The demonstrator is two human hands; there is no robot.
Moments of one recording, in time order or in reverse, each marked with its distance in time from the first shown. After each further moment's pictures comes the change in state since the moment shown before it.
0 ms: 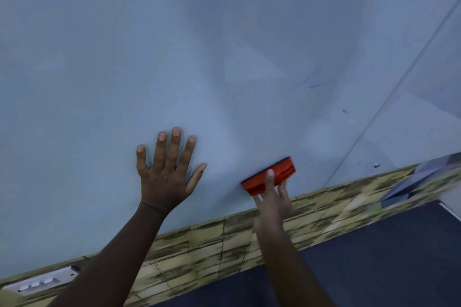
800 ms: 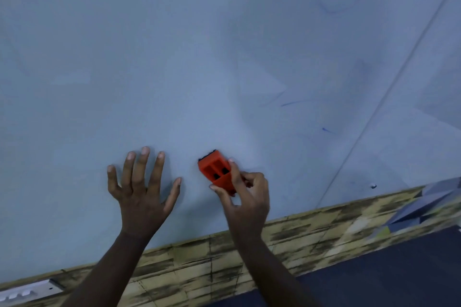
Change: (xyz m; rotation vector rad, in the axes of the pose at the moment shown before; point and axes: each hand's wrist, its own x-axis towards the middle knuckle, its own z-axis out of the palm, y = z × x) left_hand 0.003 0.023 -0.020 -0.081 -0.032 -0.179; right_hand 0.017 -0.026 0.008 -0.896 -0.324 -1.275
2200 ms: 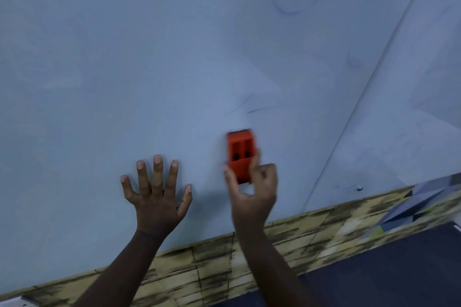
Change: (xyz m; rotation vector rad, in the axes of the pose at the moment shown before) left_hand 0.005 0.079 0.041 -0.032 -0.058 0.032; right_hand 0.056 0.034 -0.031 0.208 0.172 0.222
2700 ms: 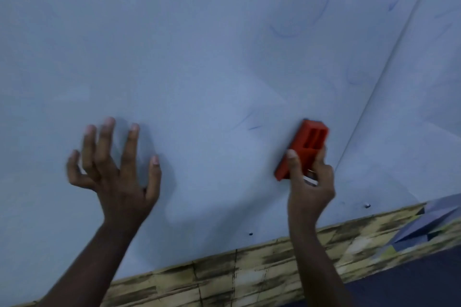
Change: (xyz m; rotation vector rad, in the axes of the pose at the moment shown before) left_hand 0.100 -0.031 -0.061 -0.111 0.143 -0.163; right_hand 0.086 0.025 -0.048 0.239 0.227 0.265
